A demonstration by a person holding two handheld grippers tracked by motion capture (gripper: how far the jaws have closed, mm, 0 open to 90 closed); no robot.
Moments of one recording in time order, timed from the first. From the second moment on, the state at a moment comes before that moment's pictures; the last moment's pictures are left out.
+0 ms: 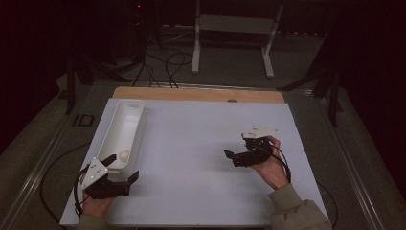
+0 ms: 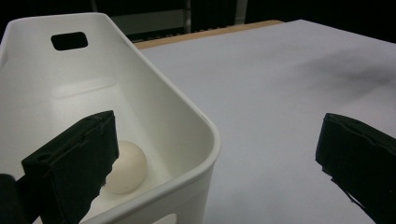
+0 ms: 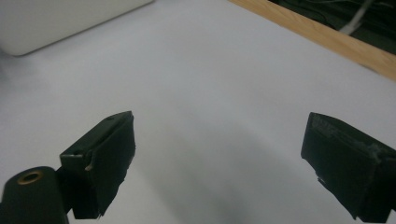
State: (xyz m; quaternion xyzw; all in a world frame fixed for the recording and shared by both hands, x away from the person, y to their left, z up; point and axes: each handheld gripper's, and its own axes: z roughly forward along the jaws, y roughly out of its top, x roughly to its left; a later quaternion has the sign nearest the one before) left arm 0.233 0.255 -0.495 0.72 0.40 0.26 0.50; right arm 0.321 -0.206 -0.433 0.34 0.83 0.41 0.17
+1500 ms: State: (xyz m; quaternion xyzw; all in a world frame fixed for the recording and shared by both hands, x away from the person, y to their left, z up) left arm 0.233 0.258 -0.496 0.73 0.39 0.25 0.50; right arm 0.250 -0.287 -0.480 0.38 0.71 0.54 0.25
